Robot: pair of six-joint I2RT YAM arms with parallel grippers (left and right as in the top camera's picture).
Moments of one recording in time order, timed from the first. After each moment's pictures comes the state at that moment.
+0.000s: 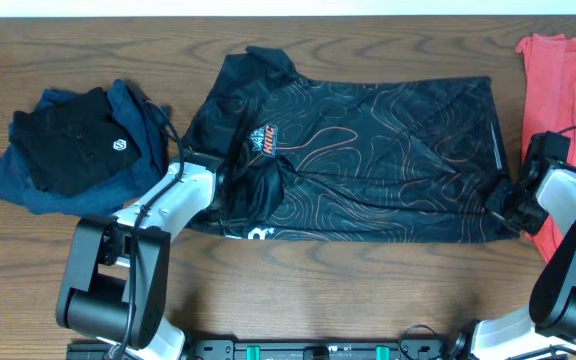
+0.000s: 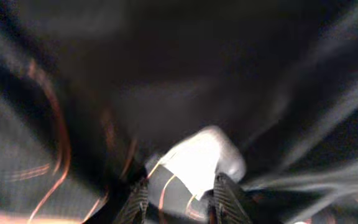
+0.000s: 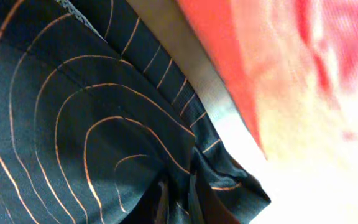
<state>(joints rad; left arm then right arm) -0.28 1.74 0.94 -0.80 0.05 -0.38 -0.37 1.73 0.92 -0.70 0.14 0.31</state>
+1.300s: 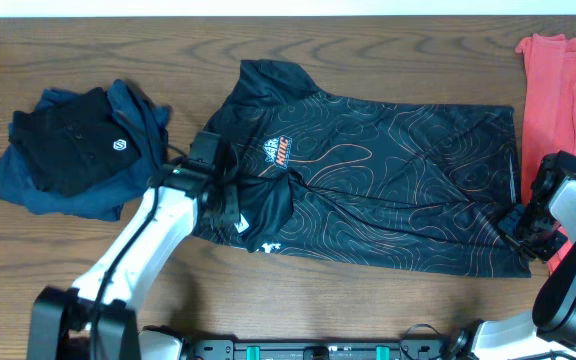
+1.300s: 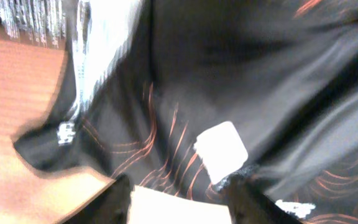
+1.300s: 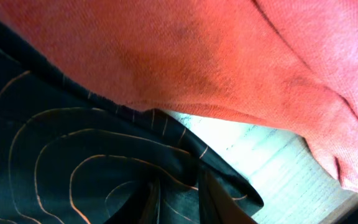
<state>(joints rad) -0.28 1.46 0.89 -0.77 0.00 -0.39 -0.47 1.70 0.88 -0.81 0.25 0.42</state>
